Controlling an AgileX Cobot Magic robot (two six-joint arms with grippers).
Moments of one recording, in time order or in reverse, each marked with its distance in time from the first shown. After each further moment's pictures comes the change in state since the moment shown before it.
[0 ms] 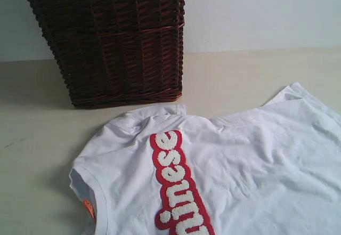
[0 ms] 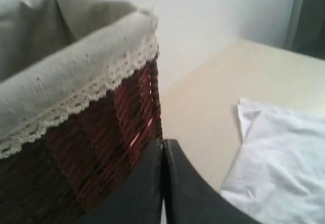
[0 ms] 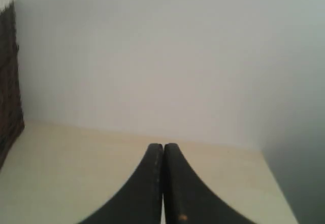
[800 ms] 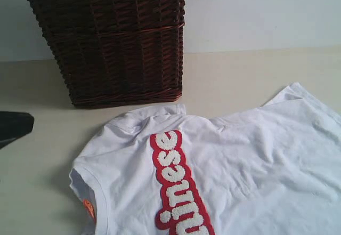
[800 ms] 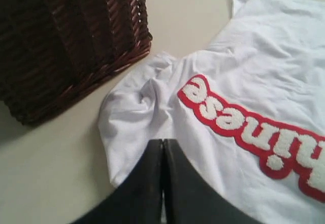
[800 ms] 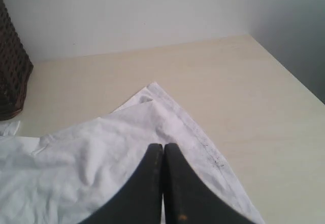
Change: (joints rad) left arm 0.000 -0.445 0.659 0.117 -0.084 -0.077; right arm 0.000 -0.619 0.195 -0.456 0.599 0.695
